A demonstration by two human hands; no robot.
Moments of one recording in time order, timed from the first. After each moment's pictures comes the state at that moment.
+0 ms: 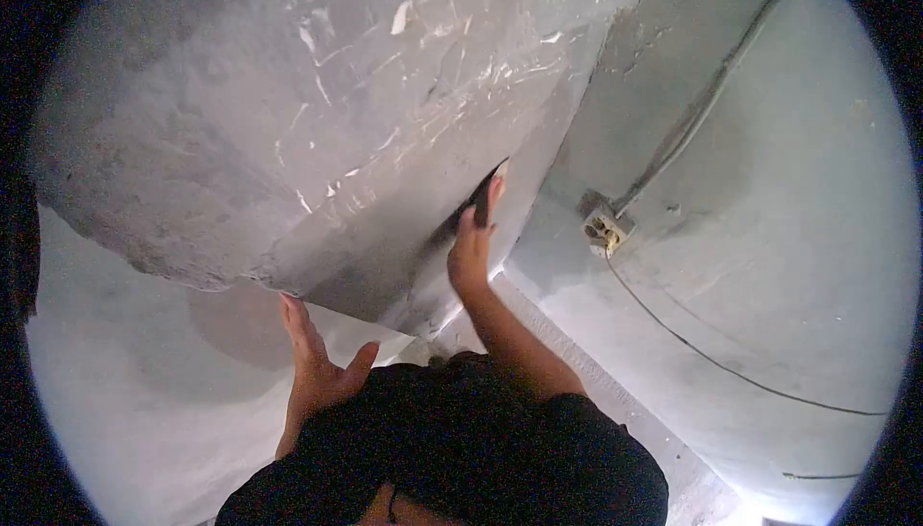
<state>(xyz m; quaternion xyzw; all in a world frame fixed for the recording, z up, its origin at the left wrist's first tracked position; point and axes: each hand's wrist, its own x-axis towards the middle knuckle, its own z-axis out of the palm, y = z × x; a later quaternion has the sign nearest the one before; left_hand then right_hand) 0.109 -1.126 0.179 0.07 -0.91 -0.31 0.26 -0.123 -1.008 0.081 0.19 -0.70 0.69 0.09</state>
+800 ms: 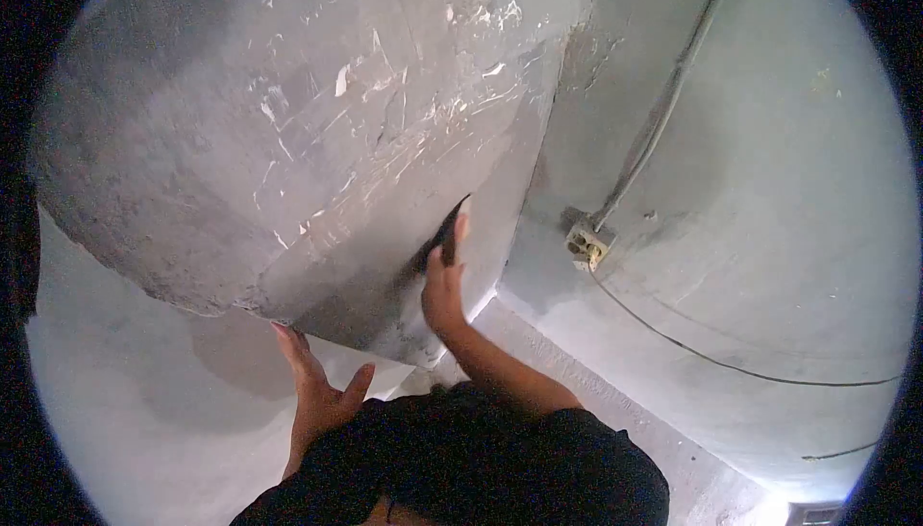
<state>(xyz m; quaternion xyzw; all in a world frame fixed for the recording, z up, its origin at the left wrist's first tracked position) 0.108 -1.116 0.176 0.08 -0.90 -0.33 0.25 -0.108 -1.006 0.092 0.20 -0.68 0.70 0.09</state>
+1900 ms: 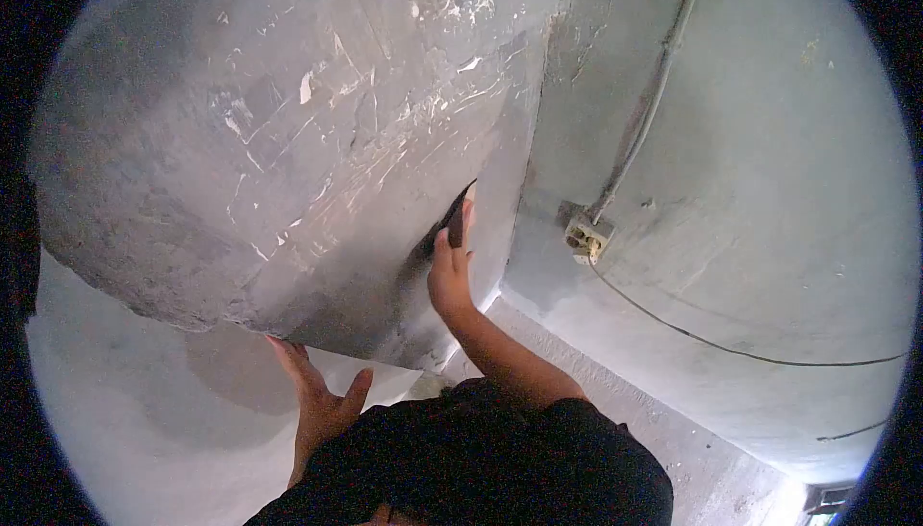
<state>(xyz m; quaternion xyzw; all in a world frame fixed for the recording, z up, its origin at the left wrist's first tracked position) 0.107 -1.116 0.179 0.11 -0.89 -0.38 0.23 -0.094 -1.006 0.103 0.14 -0.70 0.70 -0.03</state>
